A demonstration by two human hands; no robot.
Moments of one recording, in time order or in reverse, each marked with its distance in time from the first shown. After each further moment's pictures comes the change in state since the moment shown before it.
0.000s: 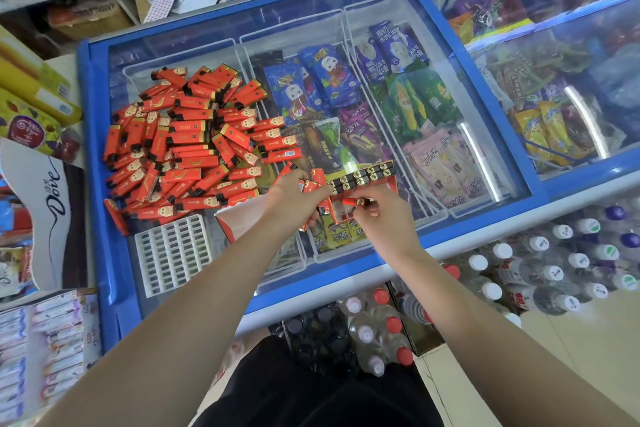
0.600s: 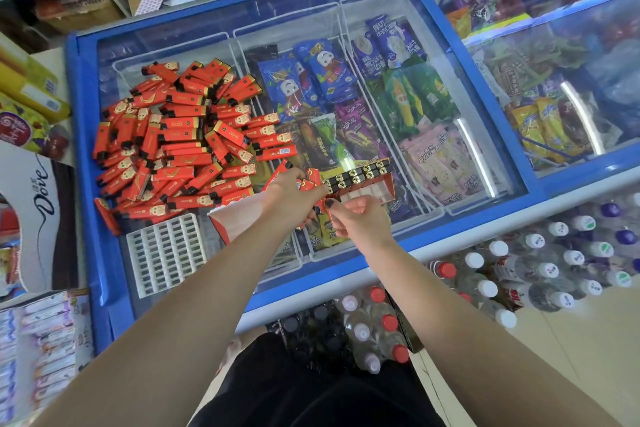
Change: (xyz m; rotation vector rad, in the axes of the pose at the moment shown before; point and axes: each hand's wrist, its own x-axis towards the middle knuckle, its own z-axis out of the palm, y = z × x) left_hand 0.011 -0.004 0.009 0.072 0.043 -0.032; right_hand 0.008 0.000 0.033 0.349 -0.040 0.424
